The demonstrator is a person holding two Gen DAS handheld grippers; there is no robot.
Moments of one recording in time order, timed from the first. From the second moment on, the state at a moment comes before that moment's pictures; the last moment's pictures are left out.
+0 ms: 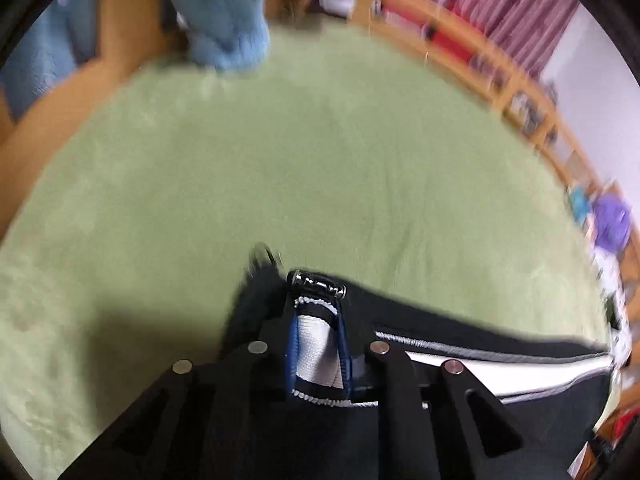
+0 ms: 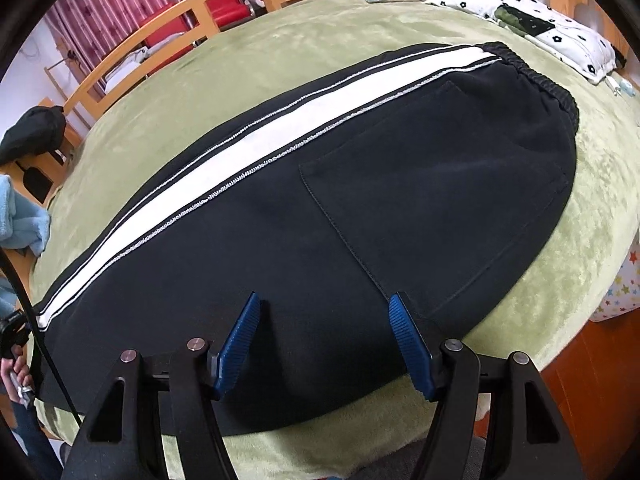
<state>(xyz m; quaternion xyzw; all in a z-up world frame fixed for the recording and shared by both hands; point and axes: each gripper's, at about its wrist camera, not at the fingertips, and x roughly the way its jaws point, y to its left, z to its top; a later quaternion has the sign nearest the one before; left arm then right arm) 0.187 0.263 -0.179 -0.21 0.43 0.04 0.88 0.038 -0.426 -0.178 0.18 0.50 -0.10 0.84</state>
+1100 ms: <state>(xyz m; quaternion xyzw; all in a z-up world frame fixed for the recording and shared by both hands) 0.059 0.206 -0.176 -0.15 0.51 0.09 0.84 0.066 -0.361 -0.174 0.12 0.49 -0.01 0.86</state>
